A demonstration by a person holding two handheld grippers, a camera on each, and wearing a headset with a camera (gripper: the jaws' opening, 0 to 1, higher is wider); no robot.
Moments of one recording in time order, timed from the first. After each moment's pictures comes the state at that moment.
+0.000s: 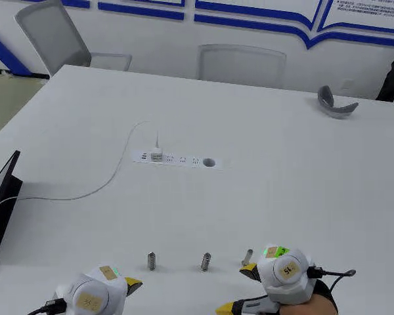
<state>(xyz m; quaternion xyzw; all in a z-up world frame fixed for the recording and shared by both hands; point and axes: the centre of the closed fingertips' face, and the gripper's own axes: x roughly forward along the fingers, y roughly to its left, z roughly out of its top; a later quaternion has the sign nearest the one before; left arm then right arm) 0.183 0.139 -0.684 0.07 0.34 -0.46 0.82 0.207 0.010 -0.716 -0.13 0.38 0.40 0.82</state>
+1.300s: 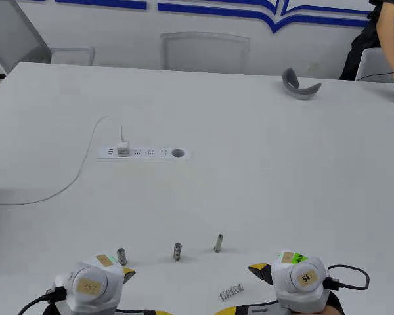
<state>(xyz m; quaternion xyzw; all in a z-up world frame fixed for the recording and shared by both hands) 0.192 0.089 -0.696 0.07 0.35 -0.48 0.80 0.176 -0.050 -0.712 -0.04 0.36 0.34 0.87</state>
